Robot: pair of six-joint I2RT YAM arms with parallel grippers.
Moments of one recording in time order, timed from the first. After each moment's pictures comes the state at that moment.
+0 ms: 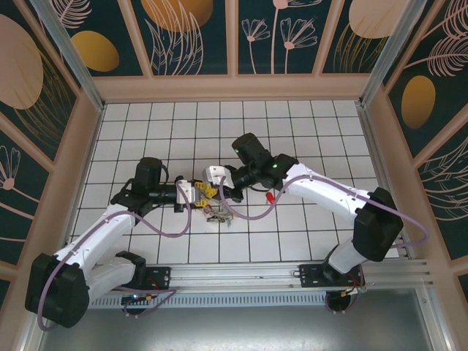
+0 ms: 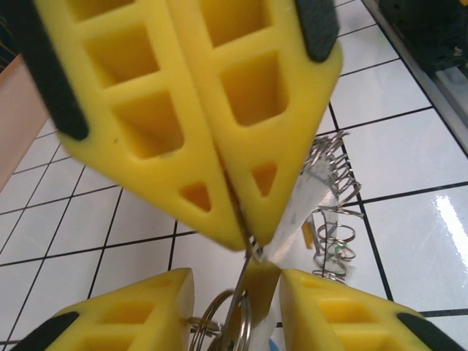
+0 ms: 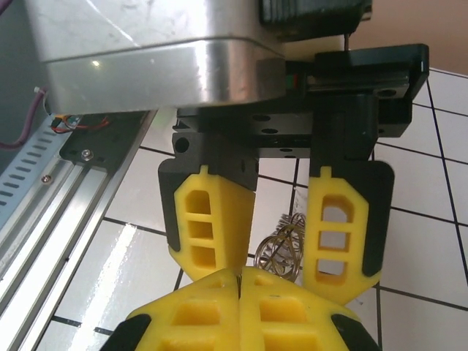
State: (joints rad) left arm -0.37 1.06 0.60 -0.20 0.92 0.94; right arm 0.87 1.54 1.23 -0.44 -0.73 -0.74
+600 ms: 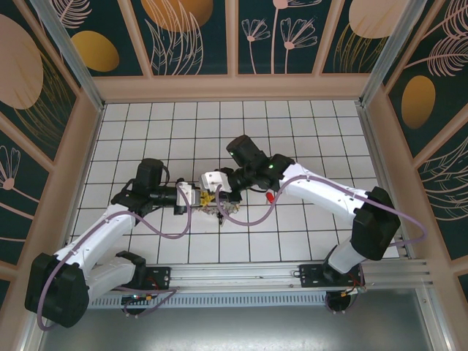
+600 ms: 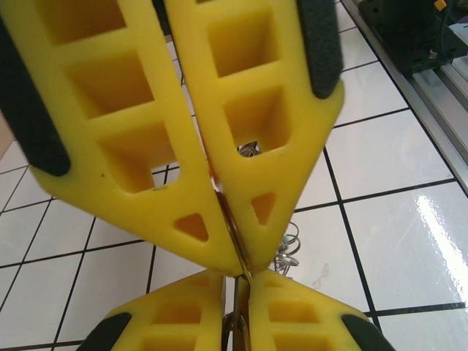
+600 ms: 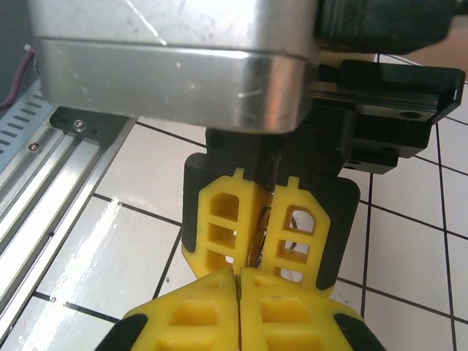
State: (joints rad) left arm -0.38 1.06 0.60 -0.25 0.94 0.96; right arm 0.91 1.55 1.26 -0.50 -0.65 -0.85
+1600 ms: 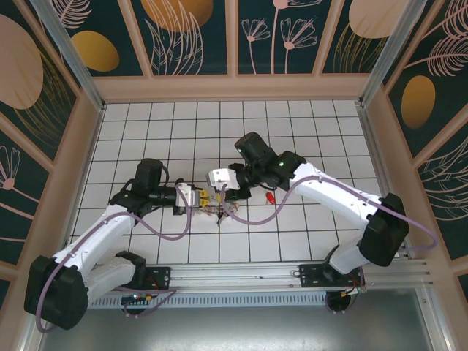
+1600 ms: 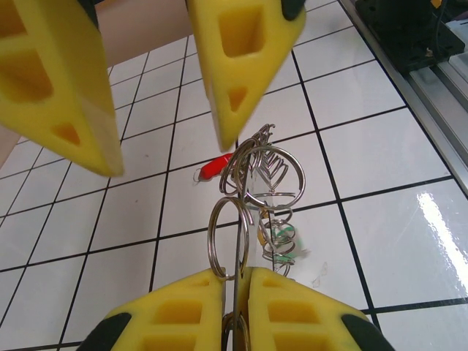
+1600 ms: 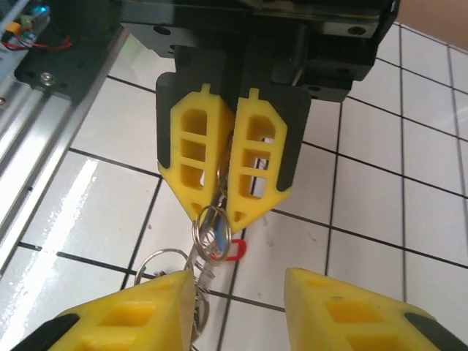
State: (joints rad) left arm -0.38 1.04 0.60 -0.28 0.94 0.98; right arm 0.88 1.47 1.27 -0.62 -0.52 -0.90
